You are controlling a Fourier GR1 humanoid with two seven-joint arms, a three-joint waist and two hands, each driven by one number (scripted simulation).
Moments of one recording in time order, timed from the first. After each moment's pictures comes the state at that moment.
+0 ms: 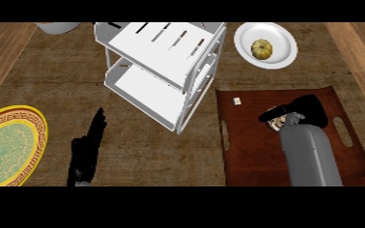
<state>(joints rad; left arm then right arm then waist) 0.06 0.22 -0.24 -1.35 0.10 0.33 -0.02 -0.40 0.00 -0.24 -1.26 1.07 -0.01 1.25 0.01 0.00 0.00</state>
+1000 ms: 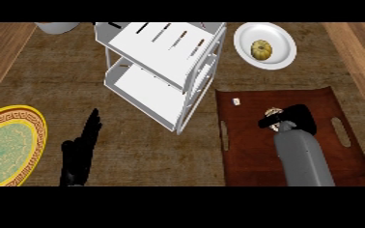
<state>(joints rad) 0.10 0.23 -0.22 -1.41 0.10 0.30 0.01 -0.37 -0.01 -0.20 -1.13 0.98 -0.11 1.20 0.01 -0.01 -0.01</state>
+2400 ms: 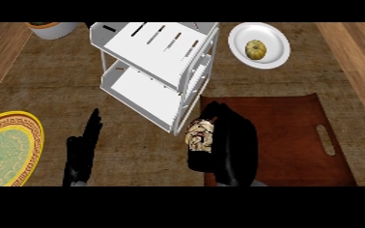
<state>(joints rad) 0.07 0.20 -0.19 -1.36 0.07 0.31 0.02 -0.29 -0.01 0.67 -1.80 1.12 -0.11 1.14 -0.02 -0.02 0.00</state>
